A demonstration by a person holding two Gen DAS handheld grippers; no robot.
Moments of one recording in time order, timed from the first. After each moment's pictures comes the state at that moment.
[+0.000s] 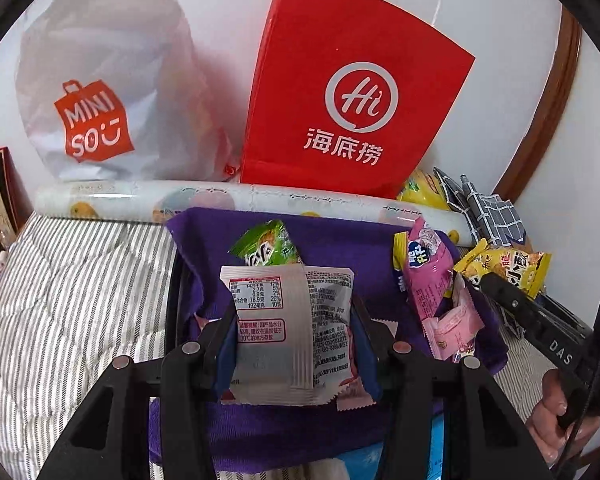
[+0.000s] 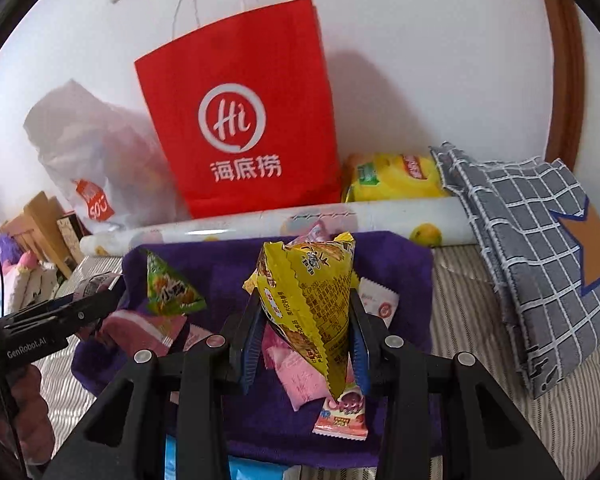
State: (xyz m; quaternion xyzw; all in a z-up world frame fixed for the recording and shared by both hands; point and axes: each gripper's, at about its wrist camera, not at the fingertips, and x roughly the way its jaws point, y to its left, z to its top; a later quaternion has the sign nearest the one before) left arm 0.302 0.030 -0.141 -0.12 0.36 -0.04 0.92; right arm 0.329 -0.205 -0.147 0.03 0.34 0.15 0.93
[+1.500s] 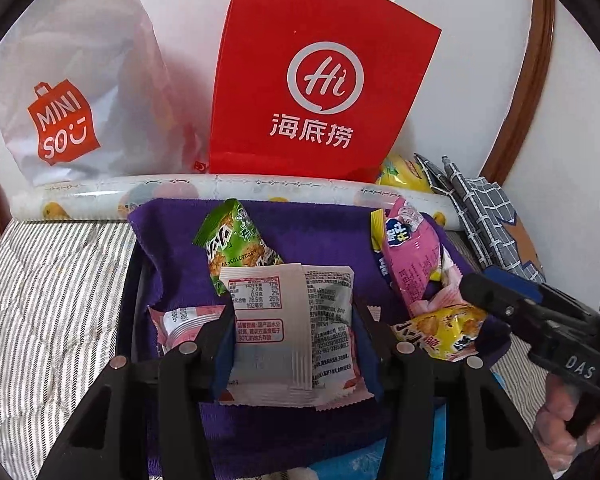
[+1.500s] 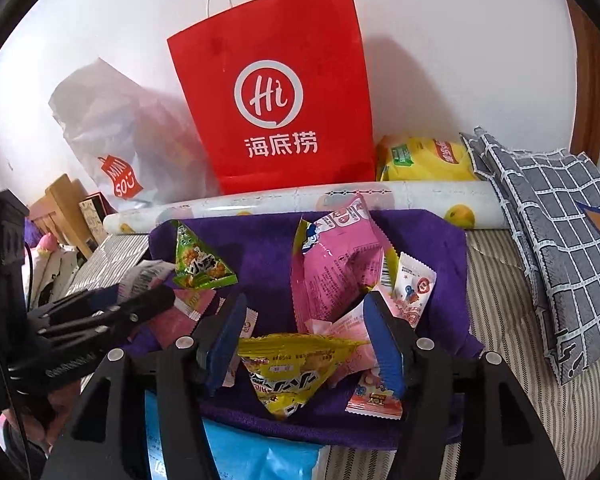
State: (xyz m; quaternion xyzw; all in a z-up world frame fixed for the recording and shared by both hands) left arm 0.301 0.001 -0.159 -0.09 0.35 -0.07 0.93; right arm 0.320 -0.195 -0.157 0.03 0.36 0.19 0.91
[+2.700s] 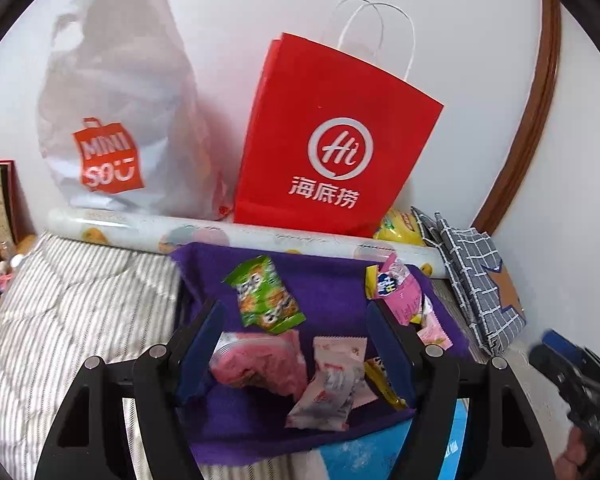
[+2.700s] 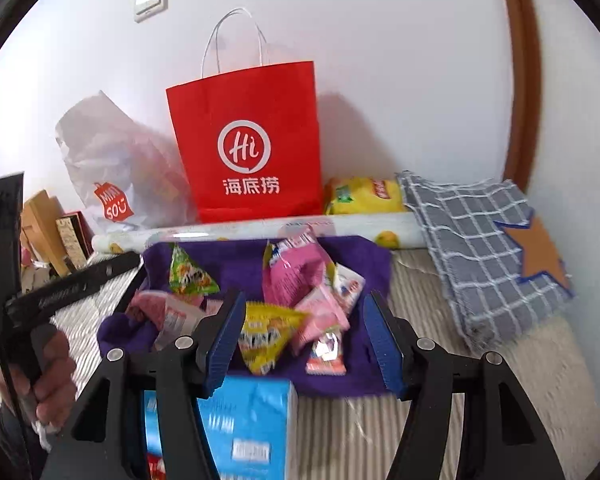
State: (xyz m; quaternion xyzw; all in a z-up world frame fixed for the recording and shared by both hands) left arm 0.265 0.035 -0.111 -0.14 0.30 -0.05 0.94; right arm 0.231 -0.219 -0.099 0.00 0.32 0.09 0.94
